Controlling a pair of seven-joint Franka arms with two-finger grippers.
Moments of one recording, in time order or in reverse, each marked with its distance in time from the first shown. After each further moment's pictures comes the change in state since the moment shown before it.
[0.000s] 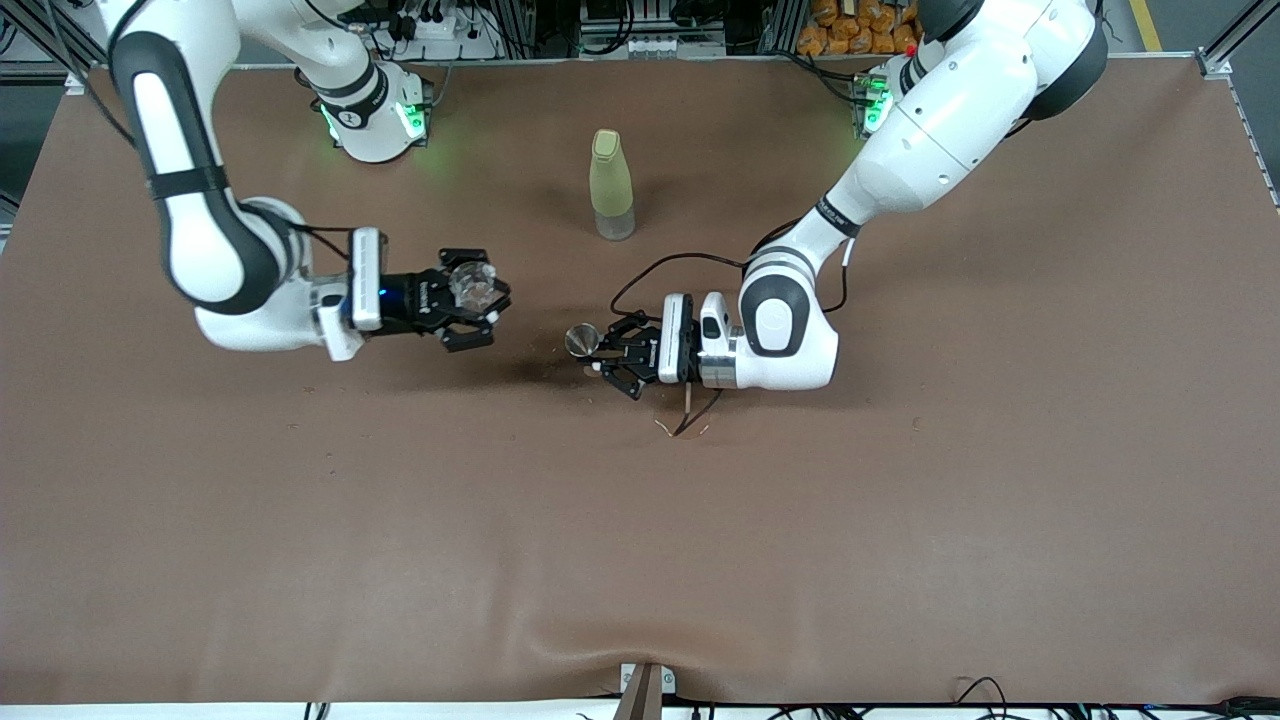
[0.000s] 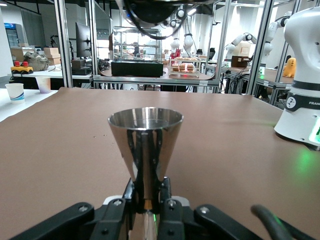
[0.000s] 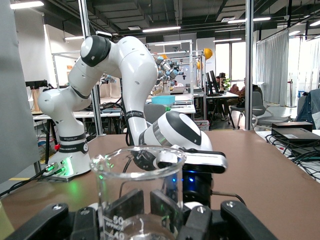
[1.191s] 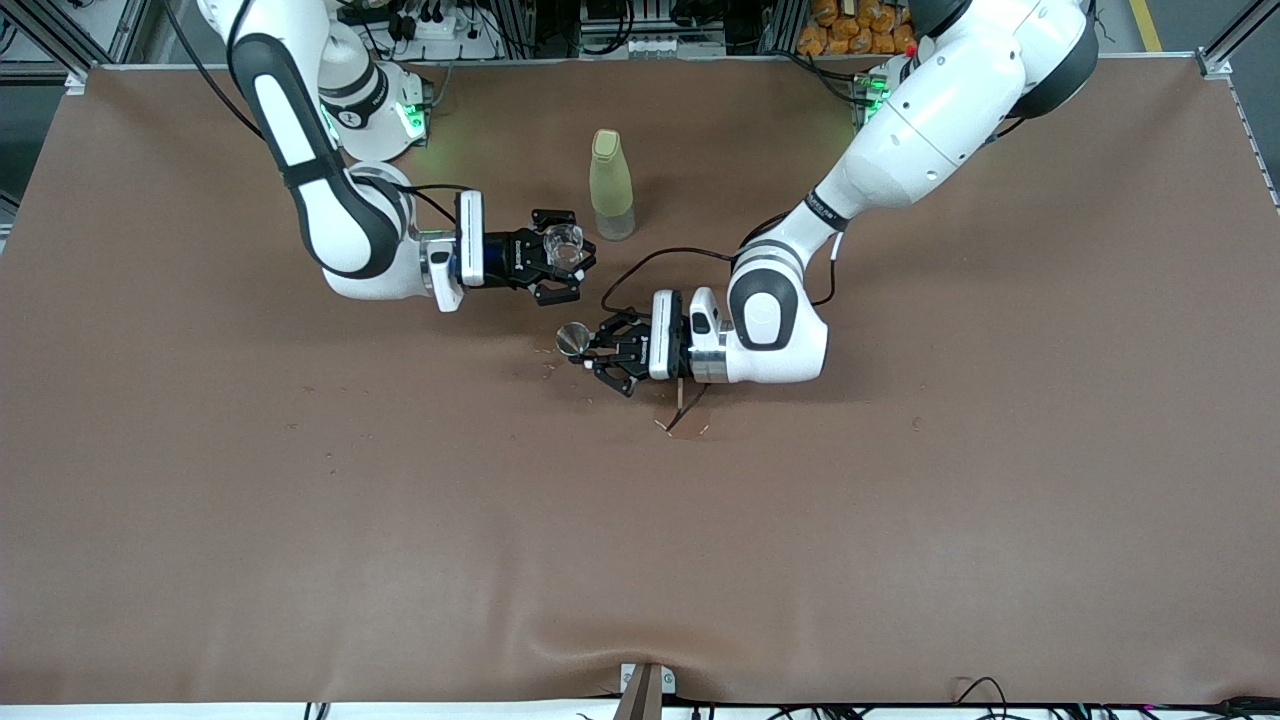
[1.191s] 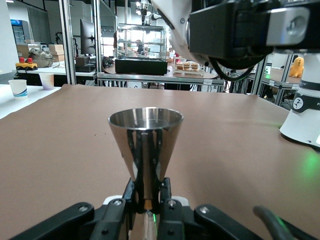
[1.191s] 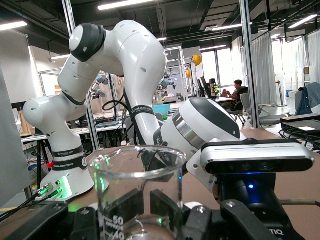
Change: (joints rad) left arm -0.027 0.000 0.009 0.005 -0.029 0.026 0.000; right arm 0.210 -0.008 0.025 -0.174 0.284 0.112 -0.109
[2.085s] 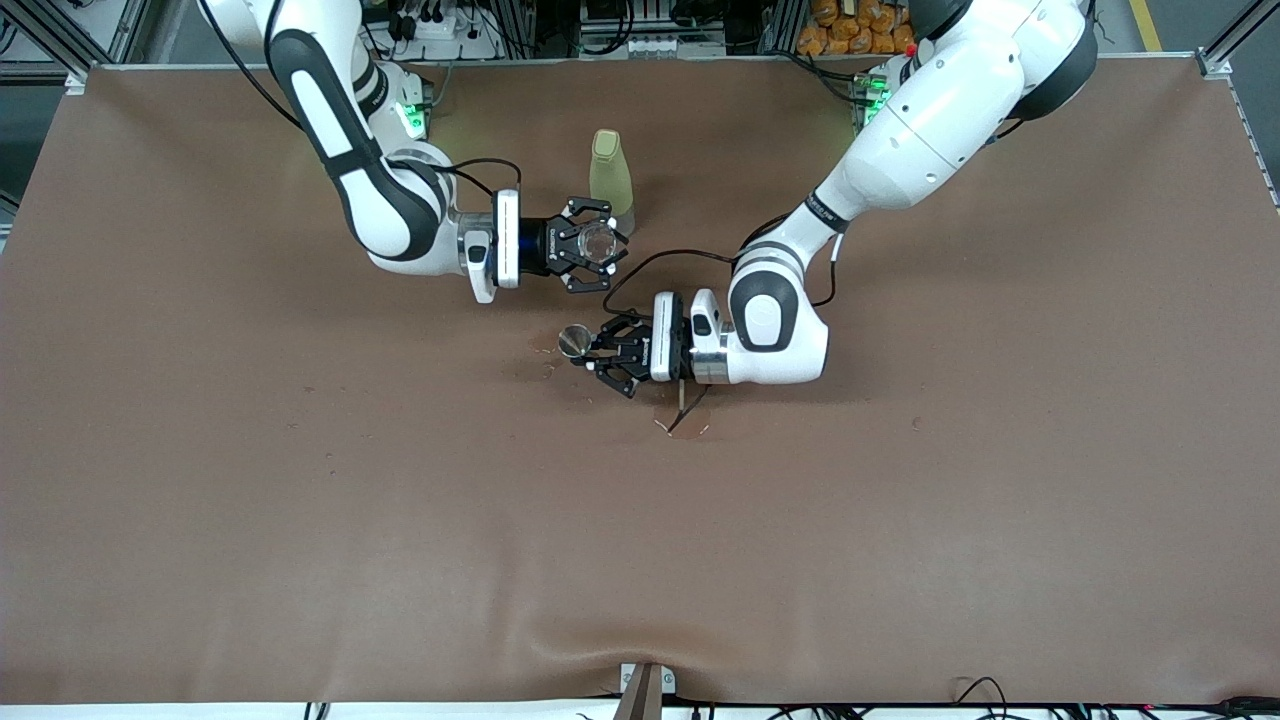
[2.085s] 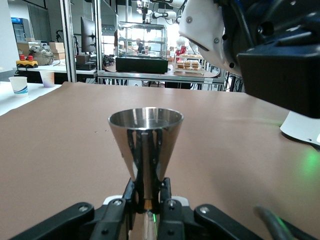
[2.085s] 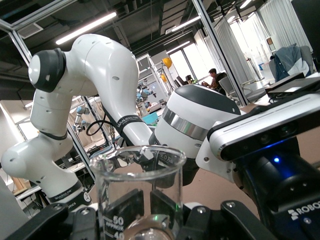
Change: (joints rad) left arm 0.000 0.006 0.004 0.000 0.000 0.002 0.000; right arm 0.002 0.000 0.133 -0.025 0.201 0.112 0.244
